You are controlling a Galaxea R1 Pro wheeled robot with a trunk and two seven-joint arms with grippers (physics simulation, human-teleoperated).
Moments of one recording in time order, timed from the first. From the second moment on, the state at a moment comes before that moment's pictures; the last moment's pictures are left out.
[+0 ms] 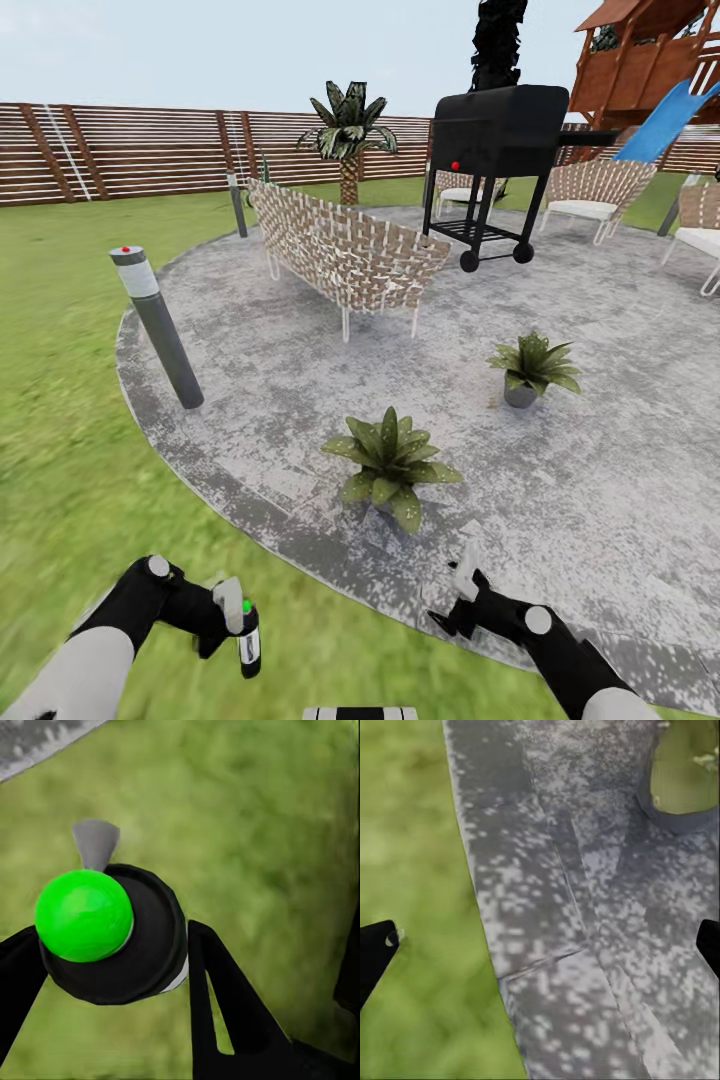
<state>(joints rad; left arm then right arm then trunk) -0.66 0.08 0.48 -0.54 -1.17 -0.12 -1.31 -0.52 -0.08 -0.02 -0.53 0.61 -0.31 0.58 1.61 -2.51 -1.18</state>
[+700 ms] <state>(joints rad) -0.70 -0.03 0.31 -0.55 -1.17 -0.14 -1.20 -0.54 0.15 0.05 -0.72 0.62 -0.31 0.92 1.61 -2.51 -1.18</state>
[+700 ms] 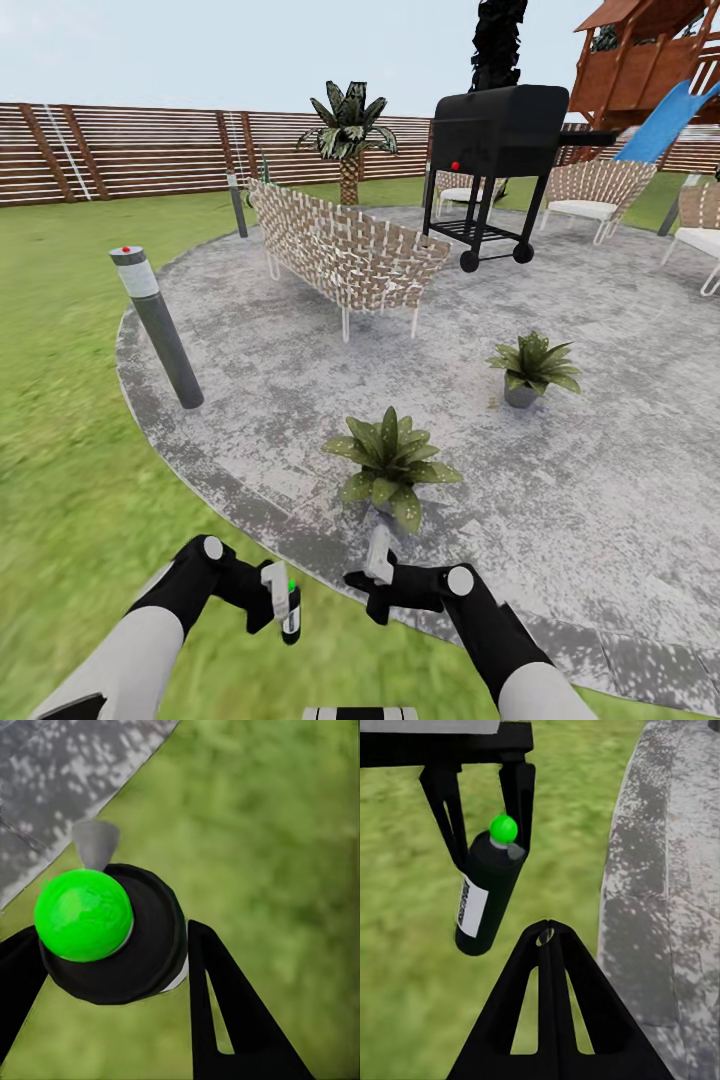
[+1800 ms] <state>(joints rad) -0.71 -0.12 0.31 -0.50 -1.10 -0.25 -1.23 -0.54 0.14 0.05 -0.72 0.63 -0.31 0.92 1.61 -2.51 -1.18</state>
